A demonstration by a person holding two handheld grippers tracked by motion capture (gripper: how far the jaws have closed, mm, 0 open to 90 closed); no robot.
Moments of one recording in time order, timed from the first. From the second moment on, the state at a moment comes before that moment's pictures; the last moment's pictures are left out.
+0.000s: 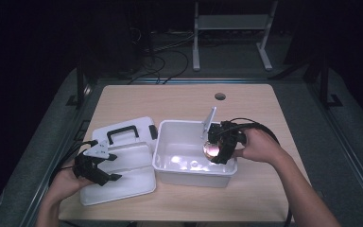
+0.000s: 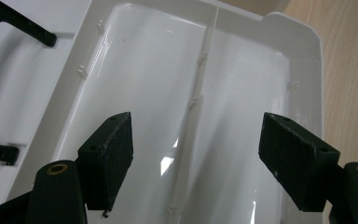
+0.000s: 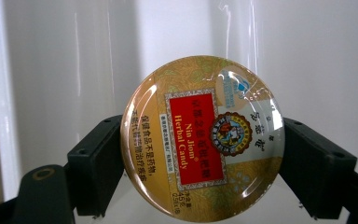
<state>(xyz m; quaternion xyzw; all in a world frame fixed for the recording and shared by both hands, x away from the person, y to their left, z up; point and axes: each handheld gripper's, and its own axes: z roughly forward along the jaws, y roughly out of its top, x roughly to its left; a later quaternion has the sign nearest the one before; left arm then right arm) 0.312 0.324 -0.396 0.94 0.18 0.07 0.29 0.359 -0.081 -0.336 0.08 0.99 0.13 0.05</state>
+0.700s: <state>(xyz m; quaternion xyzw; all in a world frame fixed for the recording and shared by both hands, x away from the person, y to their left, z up) 0.313 0.322 -0.398 0.94 0.18 0.07 0.29 0.363 -0.082 -0.348 0.11 0.98 0.13 0.03</state>
